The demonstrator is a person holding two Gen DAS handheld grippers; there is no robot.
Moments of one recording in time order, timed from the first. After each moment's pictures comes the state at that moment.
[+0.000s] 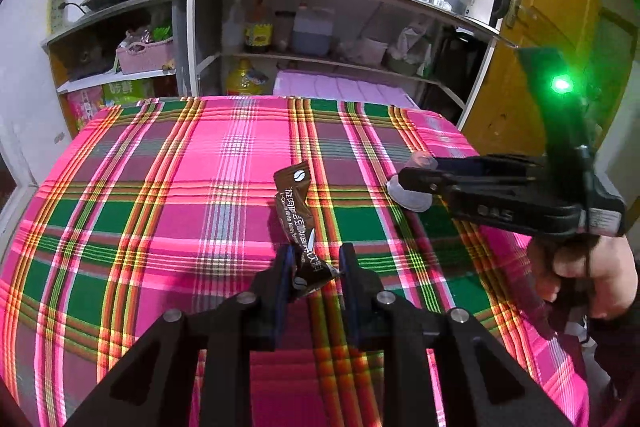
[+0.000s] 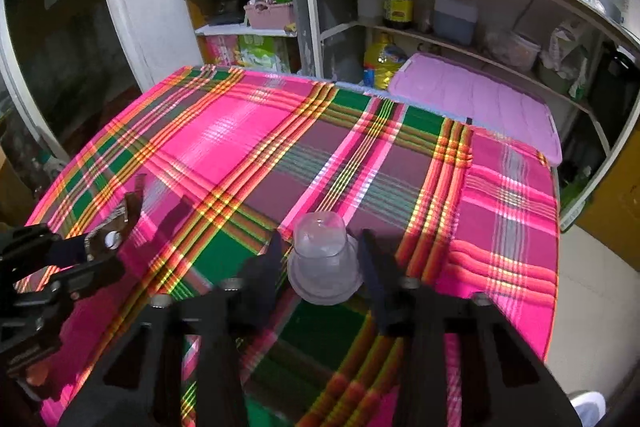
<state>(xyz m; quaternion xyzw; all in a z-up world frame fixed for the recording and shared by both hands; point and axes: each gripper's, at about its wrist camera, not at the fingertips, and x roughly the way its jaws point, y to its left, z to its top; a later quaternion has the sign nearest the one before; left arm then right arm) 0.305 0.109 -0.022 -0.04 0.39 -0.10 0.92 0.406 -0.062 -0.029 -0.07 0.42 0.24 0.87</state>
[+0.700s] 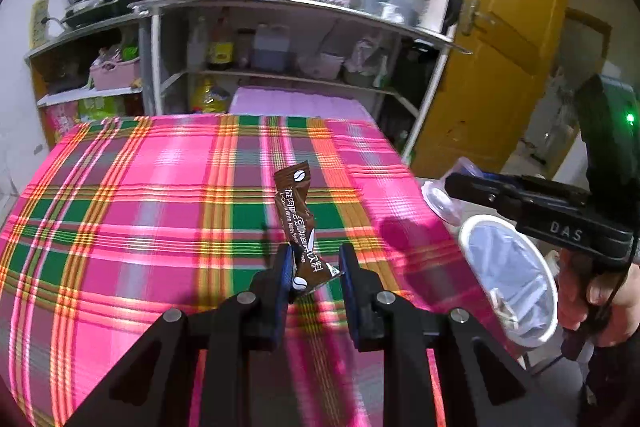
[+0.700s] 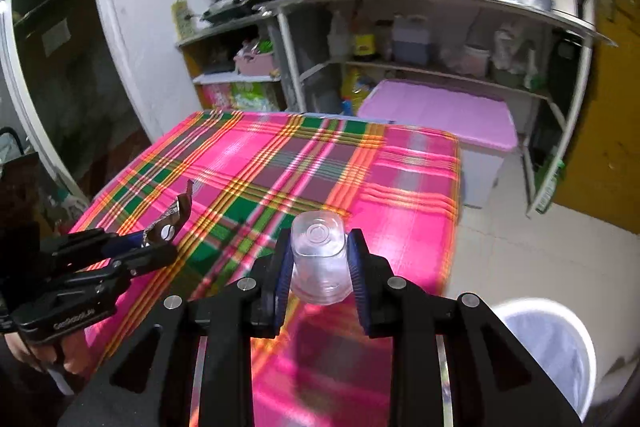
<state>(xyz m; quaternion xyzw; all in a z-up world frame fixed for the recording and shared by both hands) 0.246 0.035 0.013 -0.05 0.36 -0.15 0.92 0.283 -0.180 0.035 0.01 0.36 0.21 0.91</state>
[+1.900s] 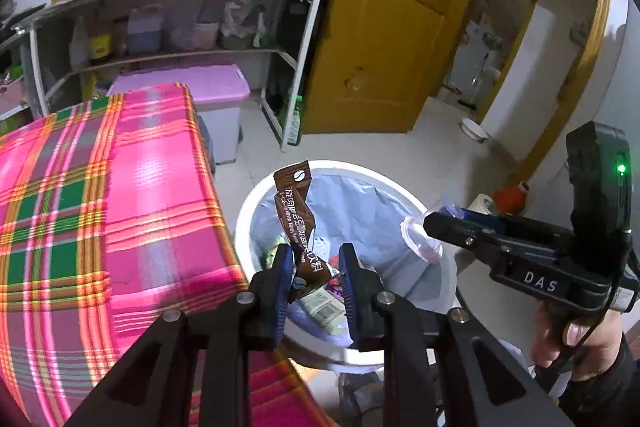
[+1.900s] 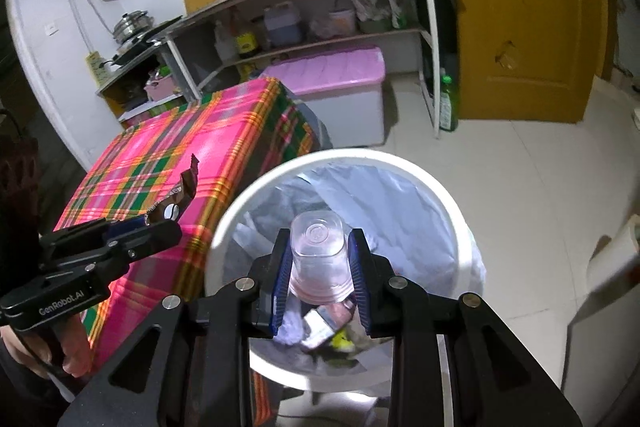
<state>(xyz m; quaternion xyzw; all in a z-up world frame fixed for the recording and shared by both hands) 0.210 -0.176 -0.012 -0.01 0.40 -0.30 0.87 0.189 -0.371 -0.015 0.11 0.40 0.08 0.91</state>
